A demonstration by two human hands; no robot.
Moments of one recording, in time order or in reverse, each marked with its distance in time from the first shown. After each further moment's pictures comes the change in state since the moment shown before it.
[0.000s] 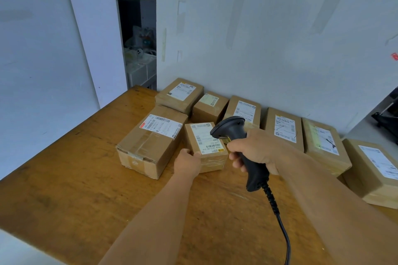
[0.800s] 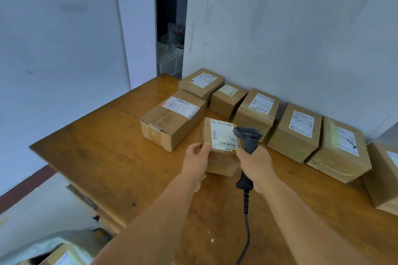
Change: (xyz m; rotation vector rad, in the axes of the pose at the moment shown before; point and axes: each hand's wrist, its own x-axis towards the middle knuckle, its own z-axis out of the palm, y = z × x) left_hand -0.095 -0.023 0.004 -0.636 -0.026 -0.189; right_hand 0.021 0.099 0.050 0.182 0.253 -0.110
